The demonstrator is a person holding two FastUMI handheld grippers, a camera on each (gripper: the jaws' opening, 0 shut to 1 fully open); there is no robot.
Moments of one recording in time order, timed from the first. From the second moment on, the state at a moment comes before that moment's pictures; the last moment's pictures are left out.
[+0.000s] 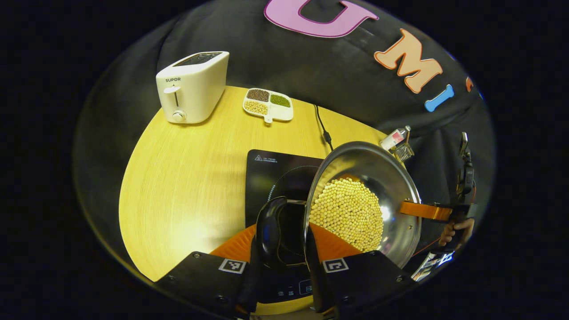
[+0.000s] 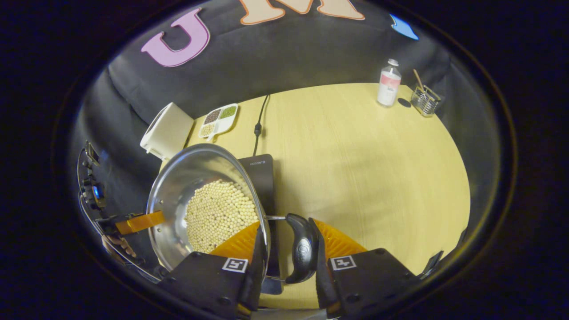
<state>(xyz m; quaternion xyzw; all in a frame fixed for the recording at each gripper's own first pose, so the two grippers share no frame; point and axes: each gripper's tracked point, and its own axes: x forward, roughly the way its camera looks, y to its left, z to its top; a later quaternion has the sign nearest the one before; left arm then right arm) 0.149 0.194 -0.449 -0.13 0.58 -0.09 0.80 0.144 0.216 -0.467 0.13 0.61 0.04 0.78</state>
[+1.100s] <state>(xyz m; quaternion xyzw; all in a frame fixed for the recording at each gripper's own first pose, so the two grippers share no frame) 0.144 0.225 -0.484 -0.13 0.57 -0.03 0.81 0.161 0.209 -0.472 0.20 0.56 0.00 0.80</state>
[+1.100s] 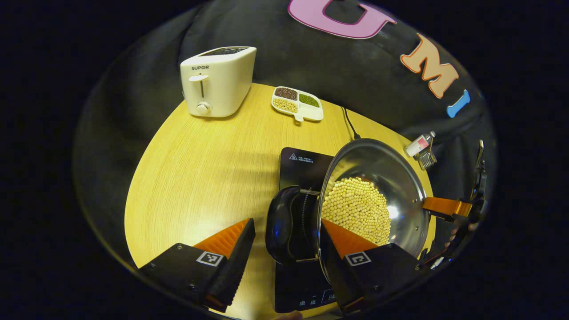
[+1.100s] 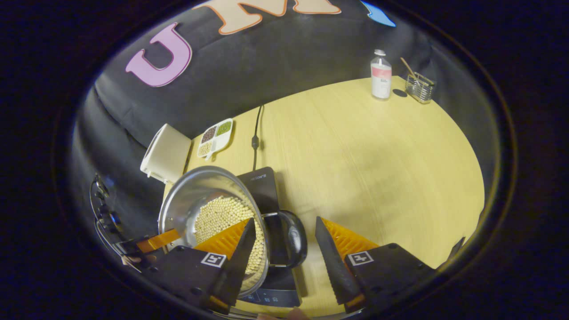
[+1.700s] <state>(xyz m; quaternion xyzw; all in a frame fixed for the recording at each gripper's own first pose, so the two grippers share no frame) 0.164 0.228 -0.346 0.04 0.40 0.03 0.91 0.144 0.140 -0.368 0.24 0.44 0.07 0.86</state>
